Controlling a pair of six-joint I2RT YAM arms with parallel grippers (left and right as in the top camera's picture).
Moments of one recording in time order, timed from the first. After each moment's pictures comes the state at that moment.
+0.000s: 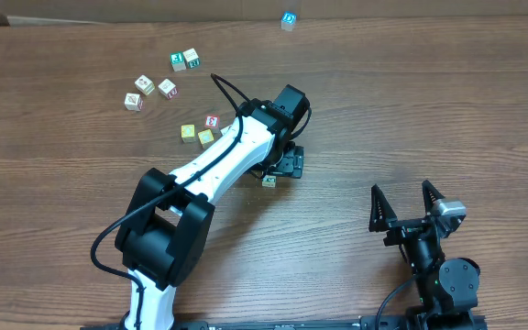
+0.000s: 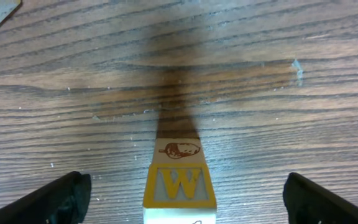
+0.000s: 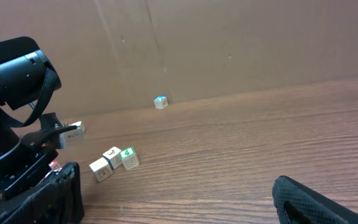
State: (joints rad) left arm -0.61 2.06 1.58 -0.98 -0.03 -0.51; right arm 0.13 0.01 0.02 -0.03 -0.03 0.23
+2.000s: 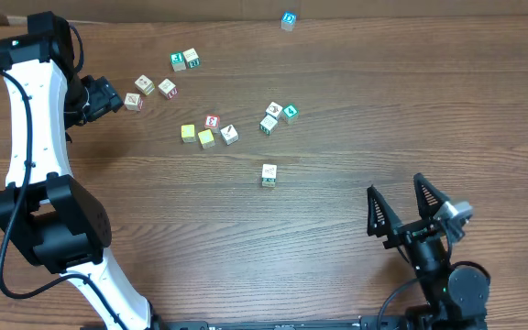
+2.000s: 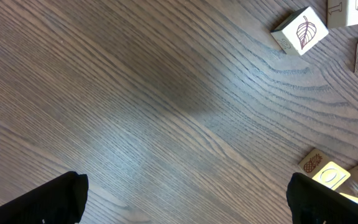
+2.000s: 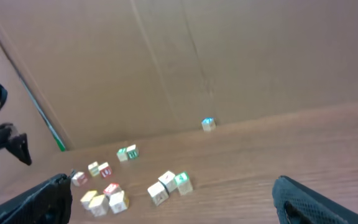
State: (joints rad) left arm 0.24 2.06 2.00 -1.38 -0.12 -0.44; right arm 0.13 0.06 0.11 0.02 -0.17 0.37
